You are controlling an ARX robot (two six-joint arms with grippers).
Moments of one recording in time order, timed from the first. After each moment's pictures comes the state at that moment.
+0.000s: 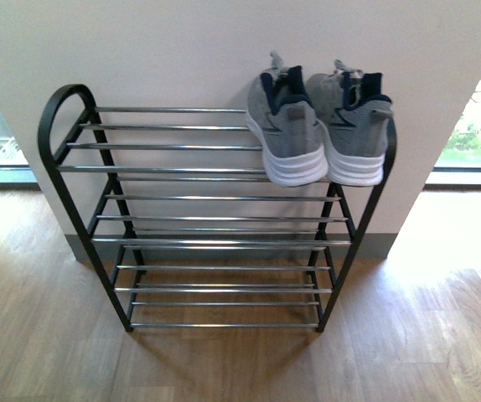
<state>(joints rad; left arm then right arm) 0.00 0.02 0.01 0.00 0.00 -0.01 0.00 0.00 0.02 0.00 0.00 -0.01</state>
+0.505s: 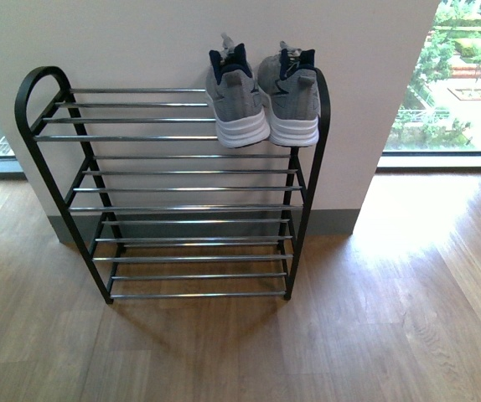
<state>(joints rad) 0.00 0.02 0.01 0.00 0.00 -0.01 0.00 0.00 0.02 0.00 0.00 0.00</state>
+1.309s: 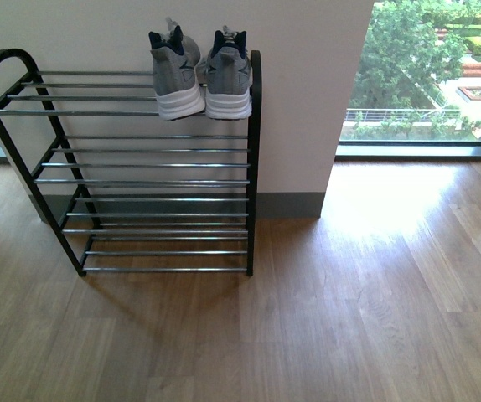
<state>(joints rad) 0.00 0.02 0.01 0.00 0.00 -0.01 0.00 0.00 0.02 0.00 0.00 0.00</state>
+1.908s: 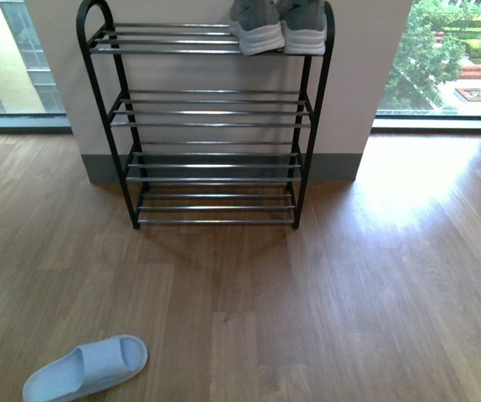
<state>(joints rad) 0.00 0.02 0.01 0.00 0.00 -0.01 0.00 0.00 0.02 0.00 0.00 0.00</state>
